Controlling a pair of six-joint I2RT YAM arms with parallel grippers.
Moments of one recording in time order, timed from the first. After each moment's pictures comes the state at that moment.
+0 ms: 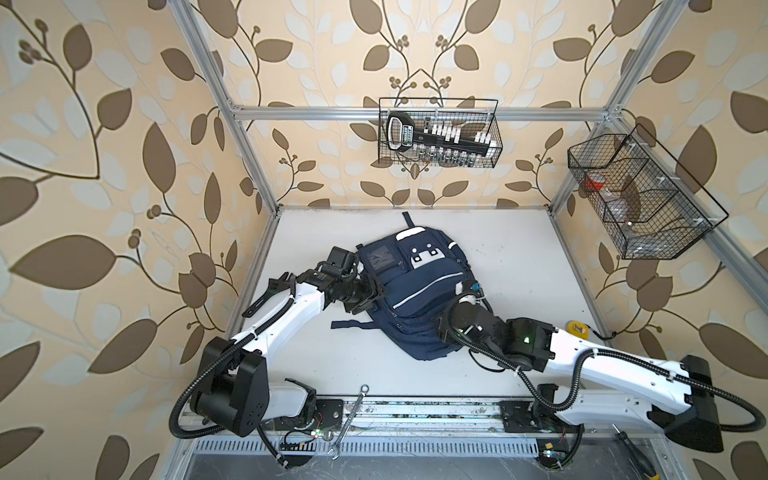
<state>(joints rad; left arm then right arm) -0.33 1.34 0.90 -0.56 0.54 -0.86 1.16 1.15 0.94 -0.65 0.42 1.12</state>
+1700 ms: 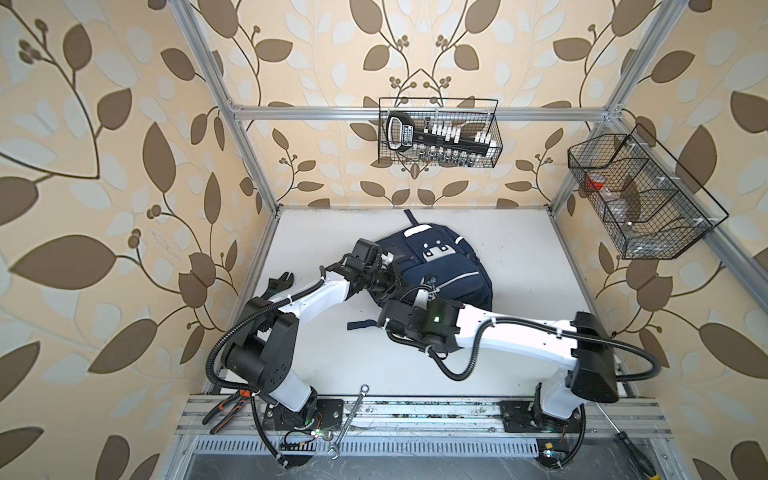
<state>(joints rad) -0.45 1.56 0.99 -0.23 0.71 -0.99 1.18 1.75 1.45 -0.98 0.63 1.43</state>
